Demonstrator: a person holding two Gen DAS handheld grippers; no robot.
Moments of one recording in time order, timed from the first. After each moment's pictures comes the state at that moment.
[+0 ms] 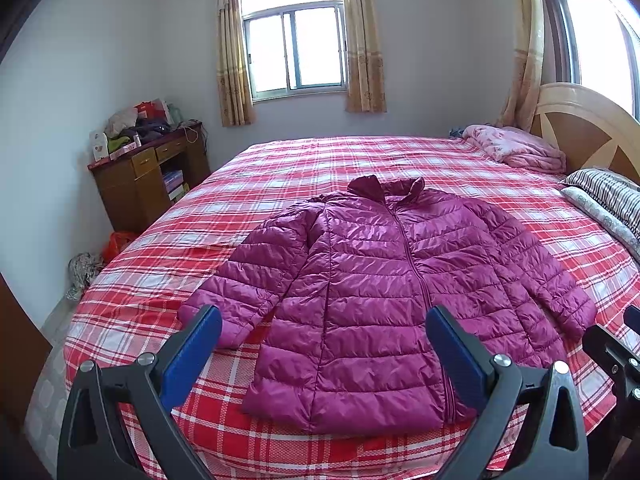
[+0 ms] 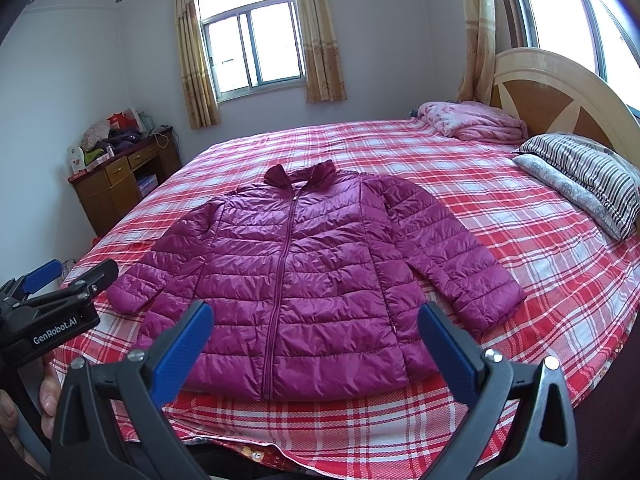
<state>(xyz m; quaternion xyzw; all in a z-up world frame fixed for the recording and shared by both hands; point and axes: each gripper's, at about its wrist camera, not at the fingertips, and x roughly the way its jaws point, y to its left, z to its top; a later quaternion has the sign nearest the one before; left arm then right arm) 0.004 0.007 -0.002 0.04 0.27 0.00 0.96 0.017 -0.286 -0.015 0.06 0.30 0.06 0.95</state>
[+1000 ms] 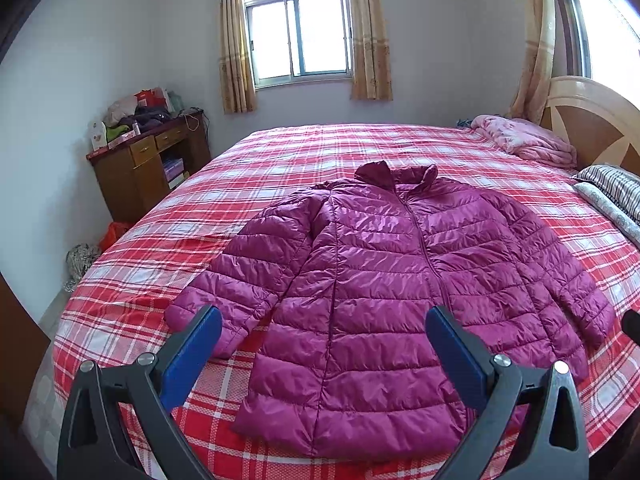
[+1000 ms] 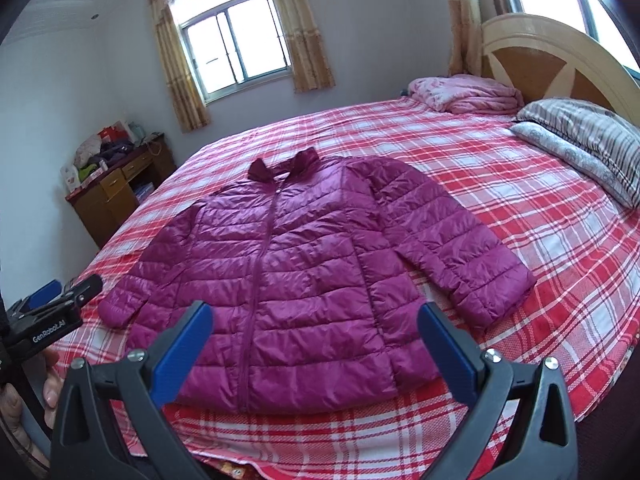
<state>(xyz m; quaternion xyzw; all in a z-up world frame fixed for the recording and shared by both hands) 0.060 0.015 -0.031 0.03 0.29 0.01 0.96 0.057 -0.350 -0.050 0.14 0.31 0.04 0.94</state>
